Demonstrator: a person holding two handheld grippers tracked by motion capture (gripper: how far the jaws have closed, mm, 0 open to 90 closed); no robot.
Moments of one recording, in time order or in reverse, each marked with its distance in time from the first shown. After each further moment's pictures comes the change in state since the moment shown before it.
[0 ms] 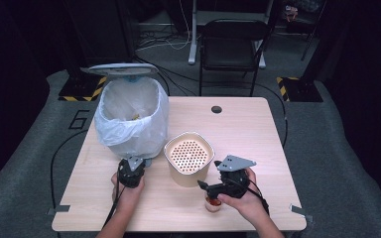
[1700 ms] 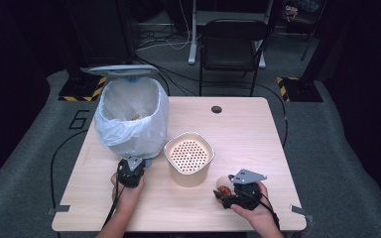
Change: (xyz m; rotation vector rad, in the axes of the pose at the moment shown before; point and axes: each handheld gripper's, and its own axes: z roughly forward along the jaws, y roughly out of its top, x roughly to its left) left arm 0.002 0.000 0.000 -0.006 -0.008 -0.008; right arm -0.022 -0.066 -0.003 0.079 -0.080 0.069
